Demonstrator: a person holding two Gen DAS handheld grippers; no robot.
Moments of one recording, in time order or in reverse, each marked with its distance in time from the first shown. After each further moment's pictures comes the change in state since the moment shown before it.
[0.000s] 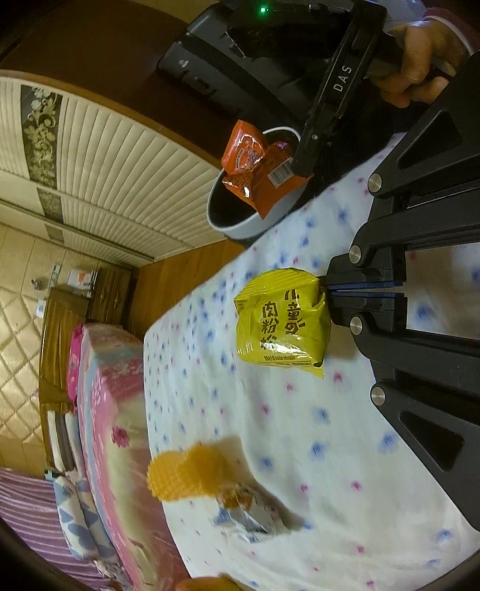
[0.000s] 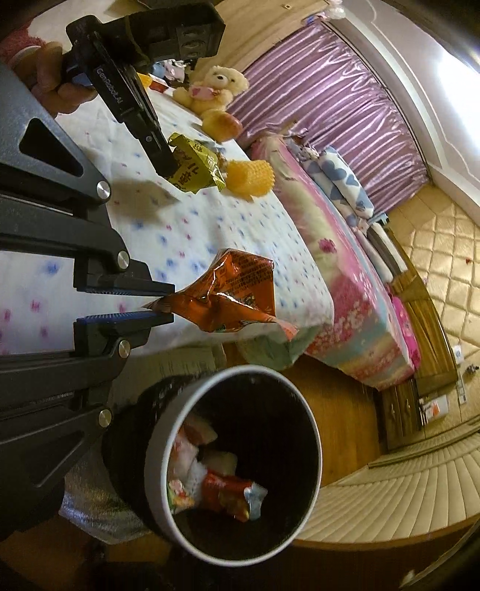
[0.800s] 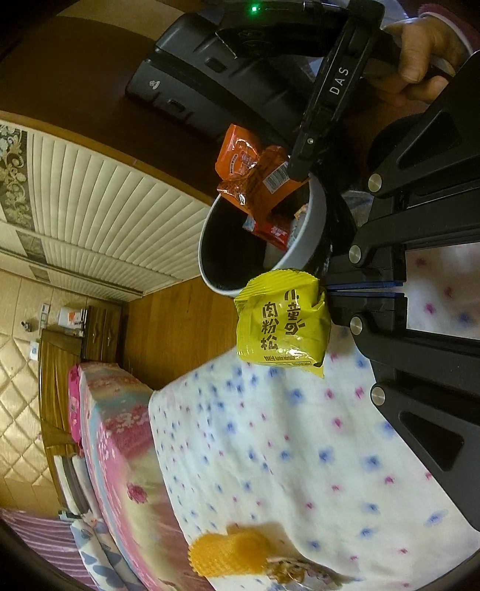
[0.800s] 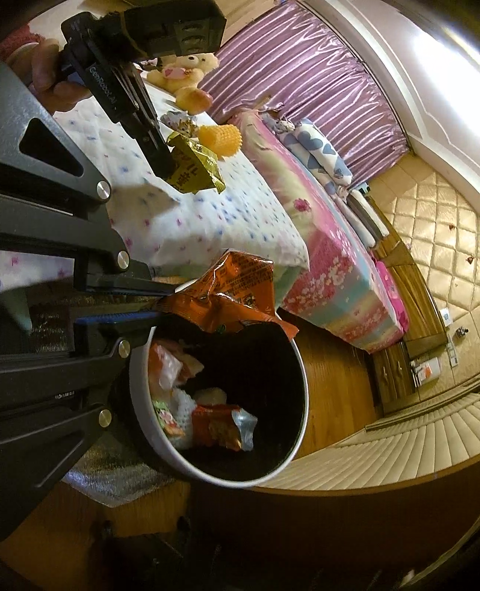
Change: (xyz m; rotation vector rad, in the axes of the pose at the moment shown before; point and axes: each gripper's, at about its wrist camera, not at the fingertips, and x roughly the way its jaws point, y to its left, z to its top) left arm 0.056 -0.065 0.024 0.103 0.040 -0.064; right arm -0.030 -0.057 0.012 0.076 -0.050 -0.092
